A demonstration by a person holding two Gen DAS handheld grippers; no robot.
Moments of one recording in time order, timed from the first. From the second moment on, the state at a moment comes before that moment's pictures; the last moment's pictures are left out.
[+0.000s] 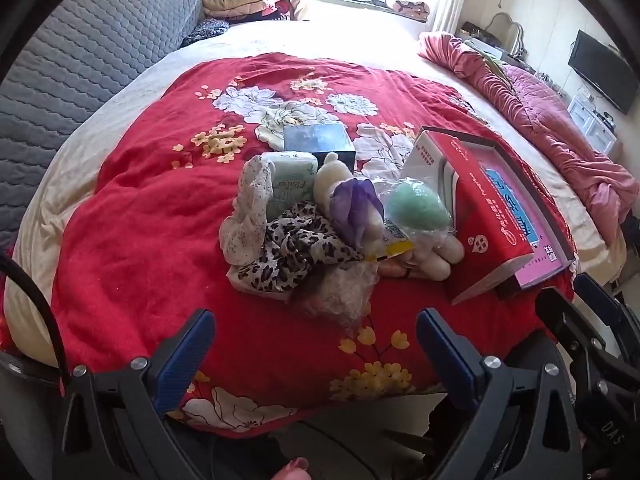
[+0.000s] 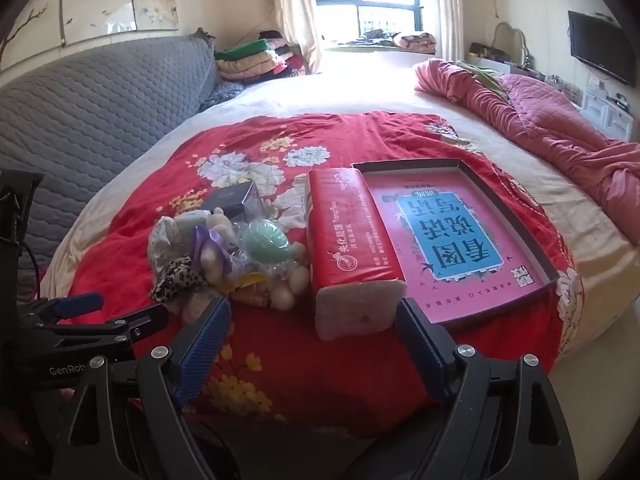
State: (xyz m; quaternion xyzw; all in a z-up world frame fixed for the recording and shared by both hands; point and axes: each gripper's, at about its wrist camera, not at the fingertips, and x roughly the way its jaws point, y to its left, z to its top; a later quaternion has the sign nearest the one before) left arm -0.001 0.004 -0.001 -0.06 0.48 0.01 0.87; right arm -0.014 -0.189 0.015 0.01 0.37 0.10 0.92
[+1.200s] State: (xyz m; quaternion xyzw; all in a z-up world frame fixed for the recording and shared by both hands) left arm -0.003 0.002 0.003 -0.06 0.47 0.01 0.88; right arm -0.016 -0.186 0.017 -0.01 0.37 0.09 0.93
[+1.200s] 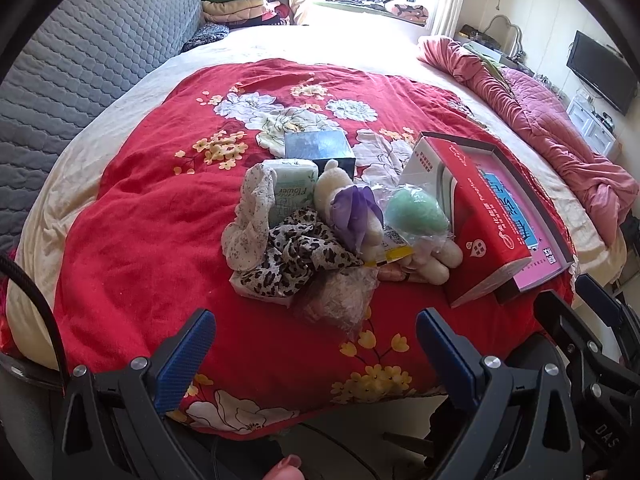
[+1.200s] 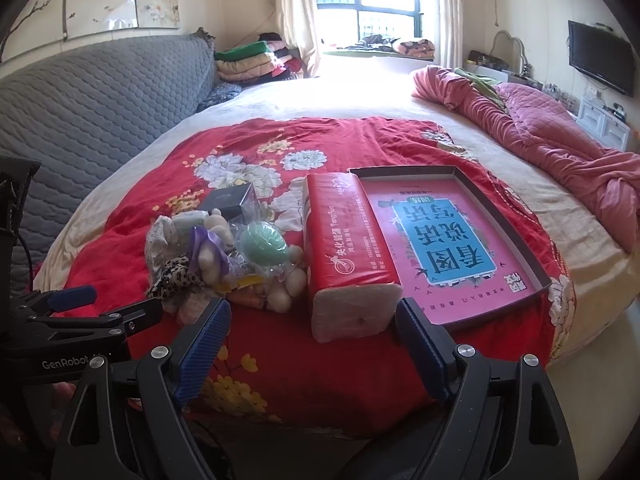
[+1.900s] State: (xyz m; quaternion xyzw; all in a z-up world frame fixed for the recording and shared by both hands) left arm -0.003 0.003 0.003 -0.07 0.48 0.01 0.88; right arm -0.015 -0.185 0.015 -0.01 0.37 0.09 0.92
